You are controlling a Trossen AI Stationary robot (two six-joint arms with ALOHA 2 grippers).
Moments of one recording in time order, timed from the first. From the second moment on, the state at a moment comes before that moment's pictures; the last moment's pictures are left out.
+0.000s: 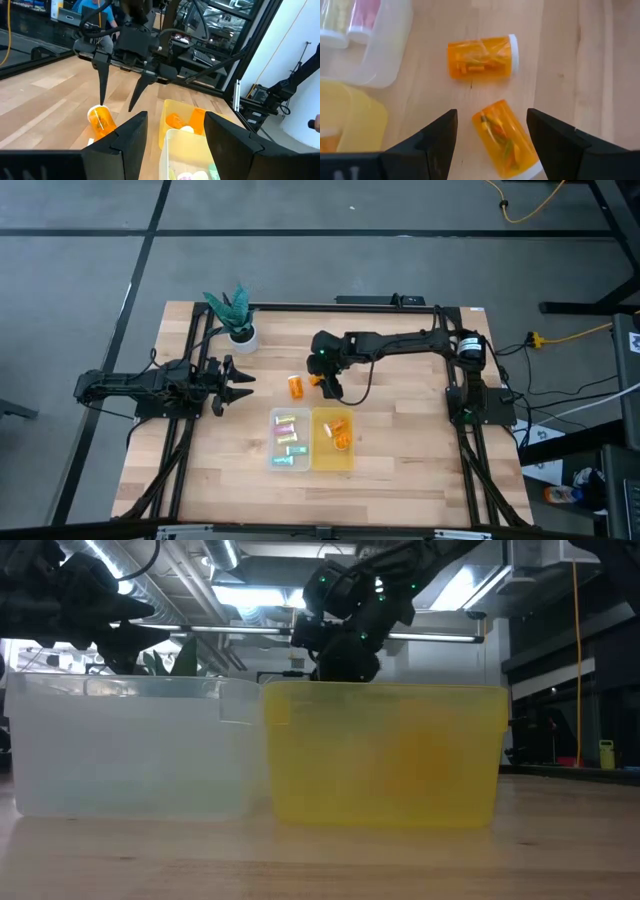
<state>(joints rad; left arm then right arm) 0.03 0.03 0.01 0.01 0.01 -0.33 -0.18 1.98 1.44 -0.43 -0.17 -0.32</state>
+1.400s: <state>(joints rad) 0.03 0.03 0.01 0.01 0.01 -0.33 -0.22 2.09 1.44 -0.59 -0.05 -0.21</state>
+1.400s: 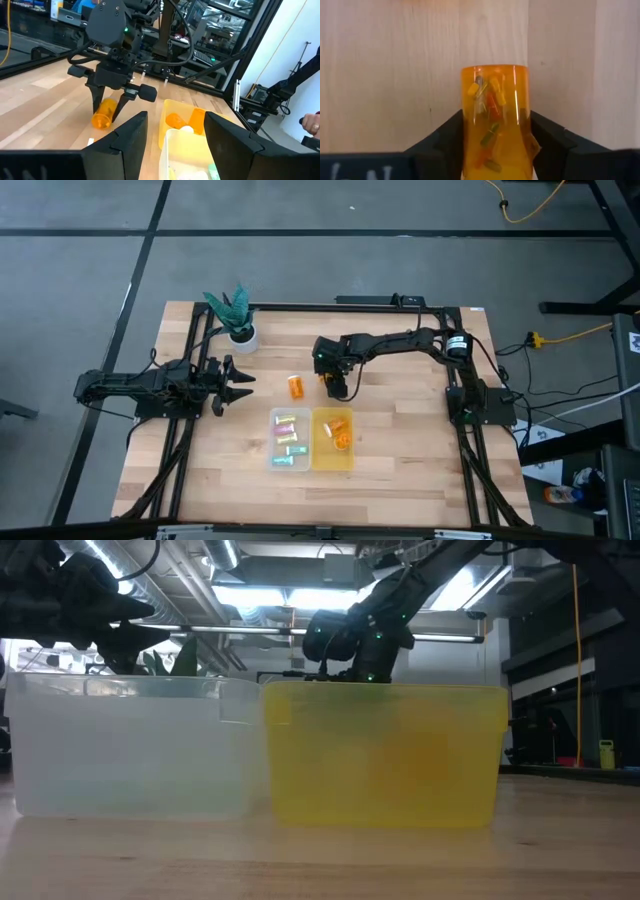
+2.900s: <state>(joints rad) 0.03 0.03 0.01 0.01 0.01 -0.33 0.20 1.92 1.51 -0.61 0.17 0.13</state>
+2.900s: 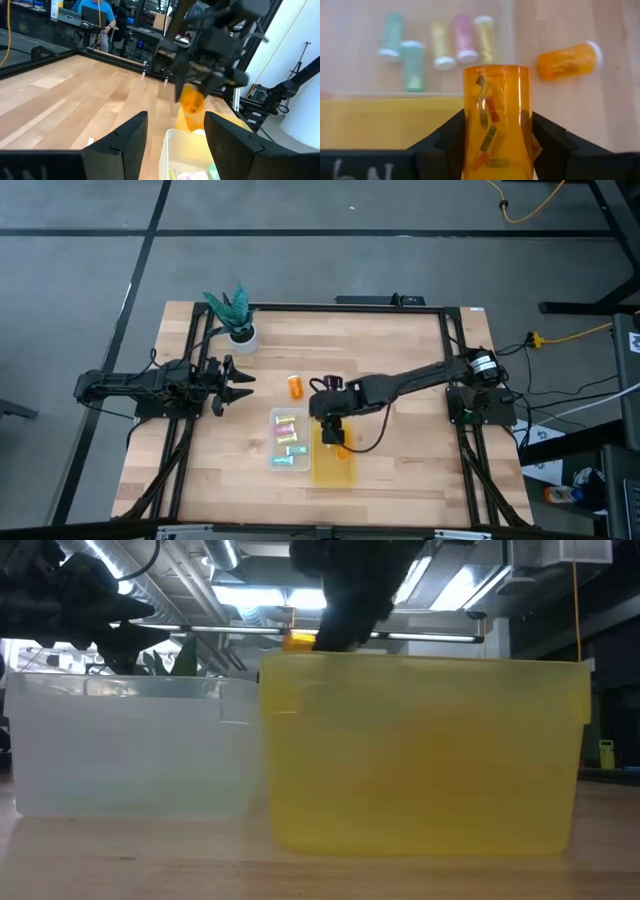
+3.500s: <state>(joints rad) 0.03 0.03 0.01 0.01 0.01 -0.33 0.24 1.92 1.43 -0.65 -0.09 0.28</state>
